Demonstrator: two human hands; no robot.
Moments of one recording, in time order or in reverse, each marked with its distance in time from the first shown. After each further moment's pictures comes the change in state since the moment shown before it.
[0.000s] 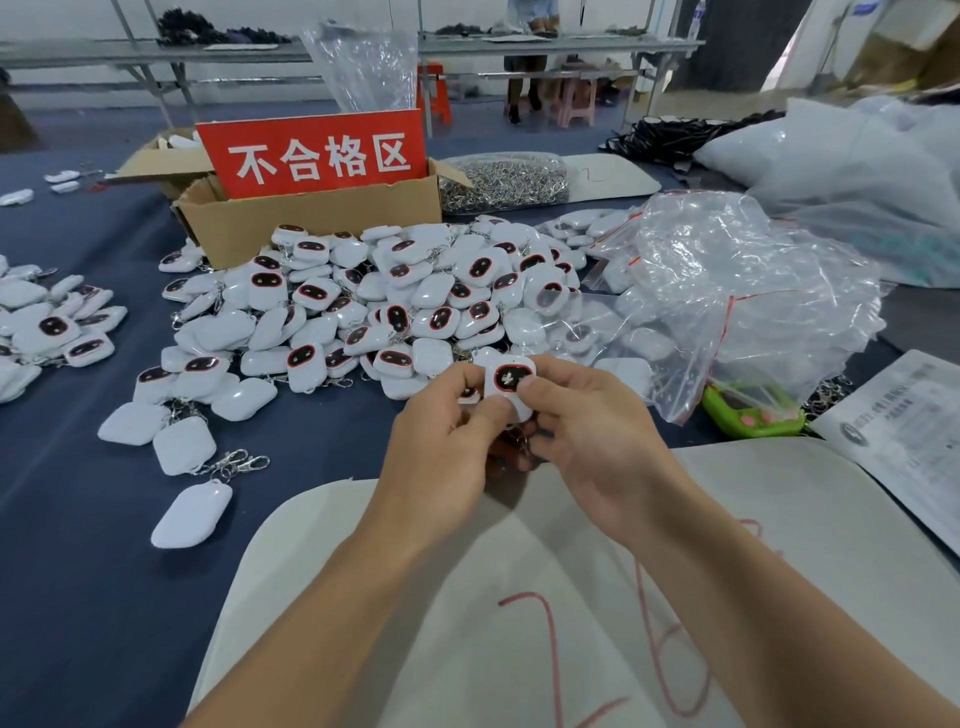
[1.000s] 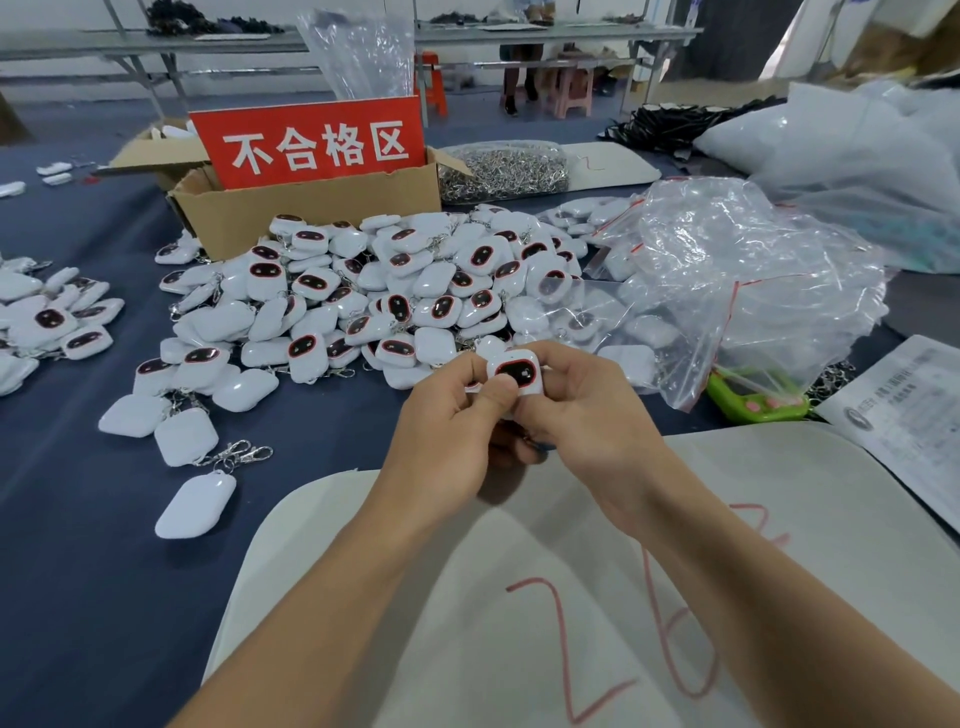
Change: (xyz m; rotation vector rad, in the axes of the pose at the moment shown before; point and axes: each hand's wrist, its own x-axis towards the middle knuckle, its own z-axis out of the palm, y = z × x) left_hand 0.001 0.003 -0.001 -0.057 -0.048 -0.065; right_hand -0.001 0.008 -0.001 -0.177 -0.062 -0.173
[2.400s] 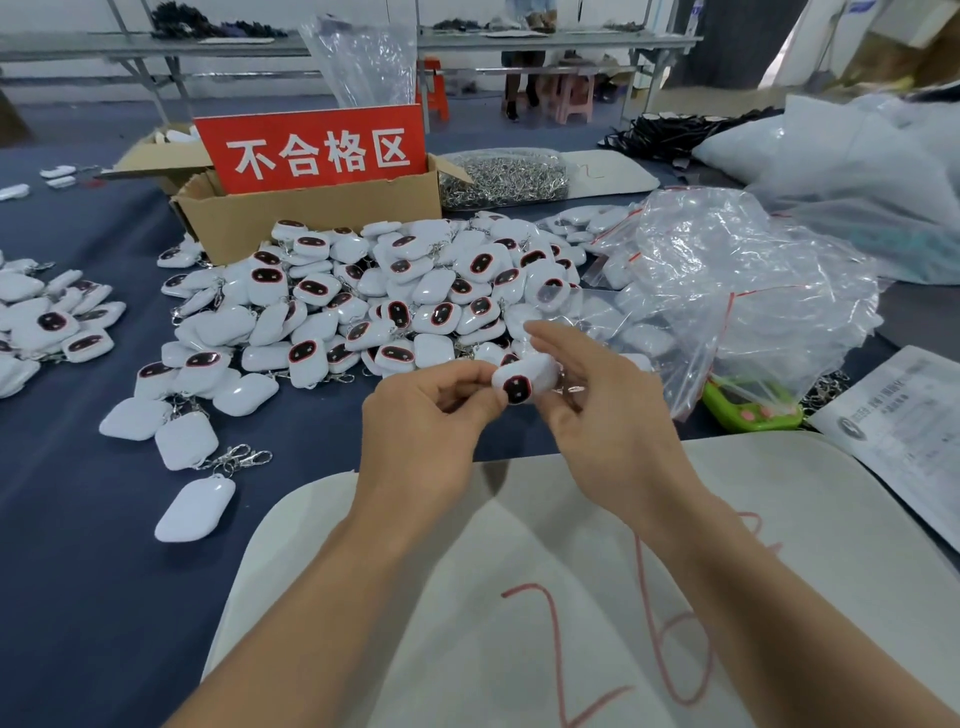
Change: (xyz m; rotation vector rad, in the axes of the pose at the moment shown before) left_hand 0.004 -0.003 -0.008 0.248 0.276 0.190; right_hand 0.001 0.001 -0.016 -0.645 0.211 -0.243
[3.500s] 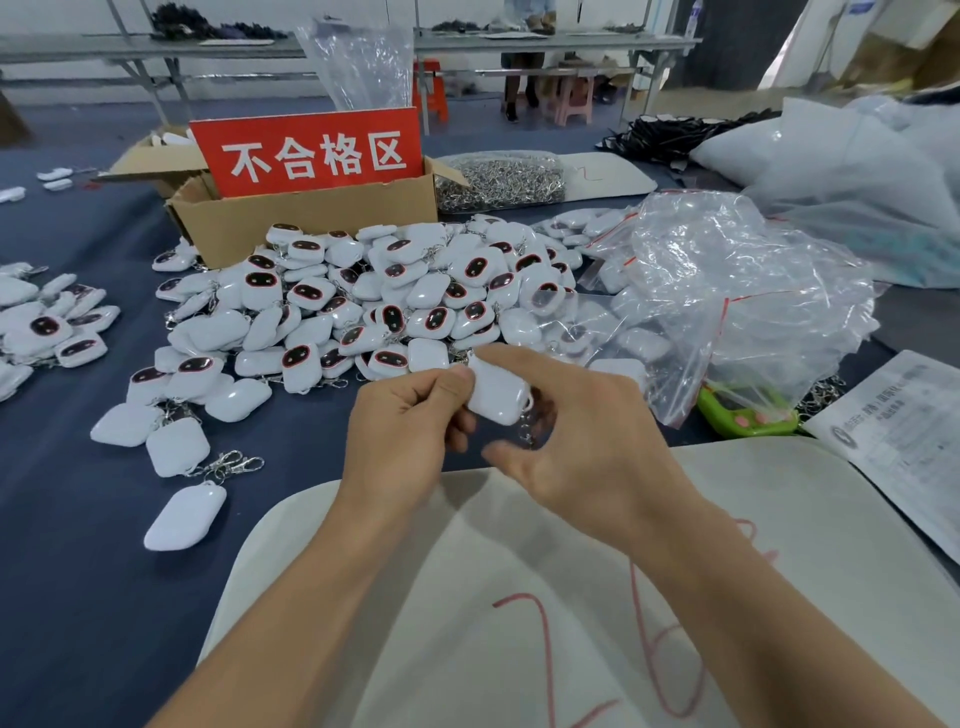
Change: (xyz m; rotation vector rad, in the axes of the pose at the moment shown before) left_hand 0.003 0.001 -0.005 -0.166 -0.015 -0.144; right_hand -0.009 -0.014 -0.004 -0.185 -0.078 -0.267
